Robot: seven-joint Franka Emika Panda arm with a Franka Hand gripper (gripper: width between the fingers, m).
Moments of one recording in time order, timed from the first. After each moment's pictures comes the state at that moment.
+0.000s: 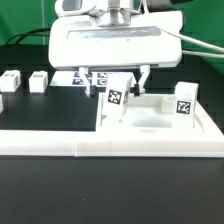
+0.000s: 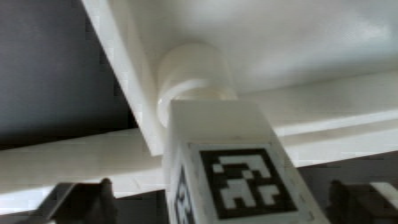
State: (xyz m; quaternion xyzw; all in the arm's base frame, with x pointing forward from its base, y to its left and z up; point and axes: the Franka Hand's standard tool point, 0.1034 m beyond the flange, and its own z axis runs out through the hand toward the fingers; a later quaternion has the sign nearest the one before) arm 0.604 0.003 0.069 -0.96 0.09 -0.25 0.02
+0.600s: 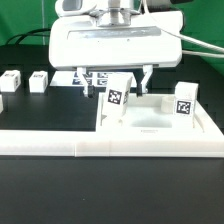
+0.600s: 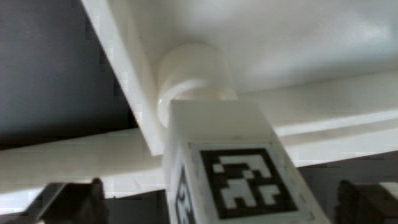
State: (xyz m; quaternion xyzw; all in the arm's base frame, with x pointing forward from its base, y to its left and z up) arm 0.604 0.003 0.069 -0.96 0.09 -0.25 0.02
